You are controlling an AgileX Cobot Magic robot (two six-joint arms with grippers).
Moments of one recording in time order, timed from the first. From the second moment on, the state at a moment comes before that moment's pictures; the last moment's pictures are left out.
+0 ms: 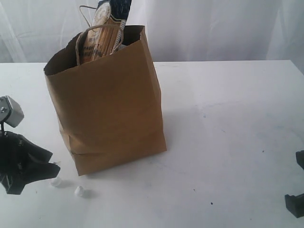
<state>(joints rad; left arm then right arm) 0.06 1.46 -0.53 -1.25 0.82 1.92 0.06 0.57 -0.18 0.64 0.21 -0.86</state>
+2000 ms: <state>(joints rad) 0.06 1.62 -0.55 -1.39 0.70 2.06 0.06 0.57 -0.18 0.64 0.21 -0.86</state>
